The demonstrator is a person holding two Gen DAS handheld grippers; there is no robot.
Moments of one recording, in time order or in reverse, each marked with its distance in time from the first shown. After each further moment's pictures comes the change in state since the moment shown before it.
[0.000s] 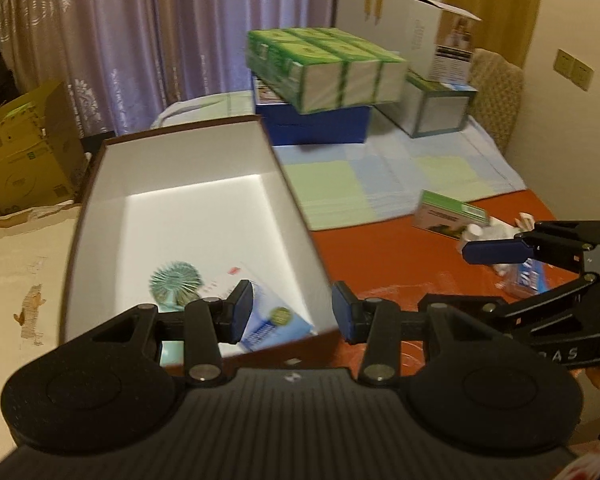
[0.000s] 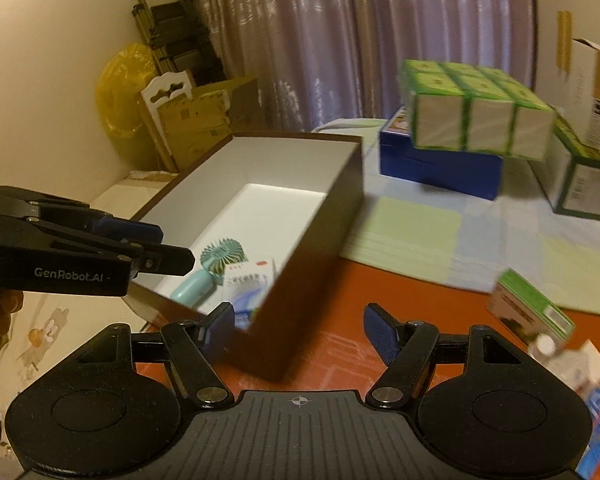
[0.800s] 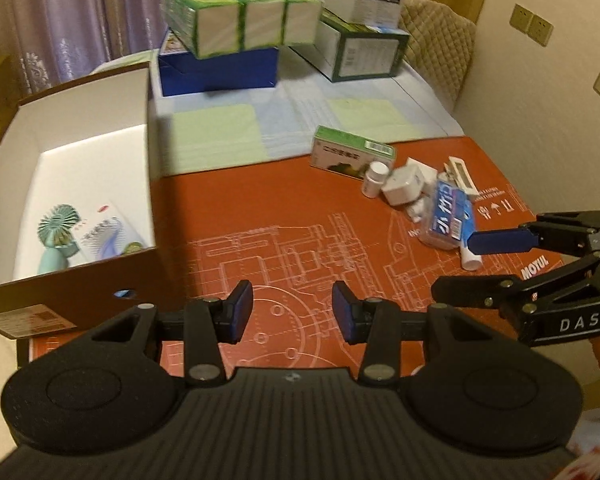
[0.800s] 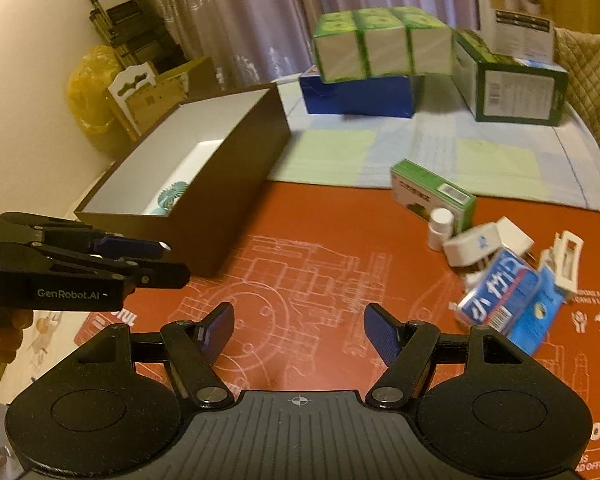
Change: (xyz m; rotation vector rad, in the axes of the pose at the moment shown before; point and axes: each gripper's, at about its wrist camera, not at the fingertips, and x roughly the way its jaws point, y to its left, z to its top) left arm 0.022 -0.117 -0.037 0.019 0.118 -0.102; right arm -0.087 -0.090 -0.077 0.144 0.091 -0.018
